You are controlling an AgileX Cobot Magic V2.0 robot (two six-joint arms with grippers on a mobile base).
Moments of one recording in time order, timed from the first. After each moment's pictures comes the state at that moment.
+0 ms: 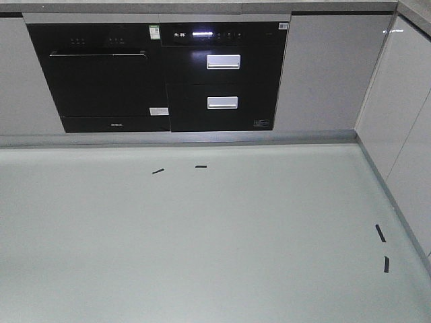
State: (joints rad) left arm -0.01 -0.01 0.03 0.01 0.15 -0.06; right arm -0.08 -0.01 0.03 -0.11 0.09 0.13
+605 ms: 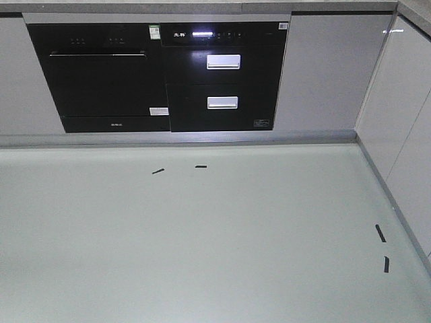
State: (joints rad) left arm -0.01 -0.01 0.03 0.01 0.15 -0.06; right arm -0.08 -0.01 0.03 -0.11 0.09 0.13
